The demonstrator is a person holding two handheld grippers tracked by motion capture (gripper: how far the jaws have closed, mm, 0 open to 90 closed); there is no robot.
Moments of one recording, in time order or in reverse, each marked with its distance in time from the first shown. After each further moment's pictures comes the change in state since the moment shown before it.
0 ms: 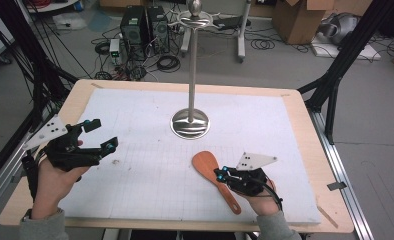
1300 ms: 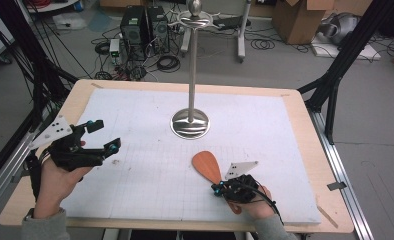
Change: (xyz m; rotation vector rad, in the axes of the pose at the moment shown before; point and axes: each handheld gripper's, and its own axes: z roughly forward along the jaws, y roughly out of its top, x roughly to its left) left arm -0.001 -0.003 0.005 0.026 0.002 0.009; right arm 0.000 -0.030 0.030 0.242 0.068 0.012
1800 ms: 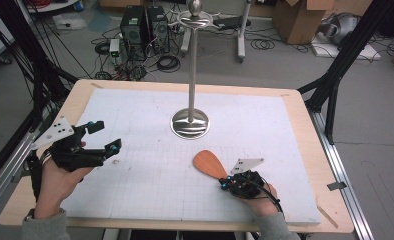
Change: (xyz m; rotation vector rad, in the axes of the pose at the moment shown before) left arm 0.000 -0.002 0.001 0.012 0.004 0.000; right arm -0.015 -0.005 -0.009 0.013 -0.110 0.047
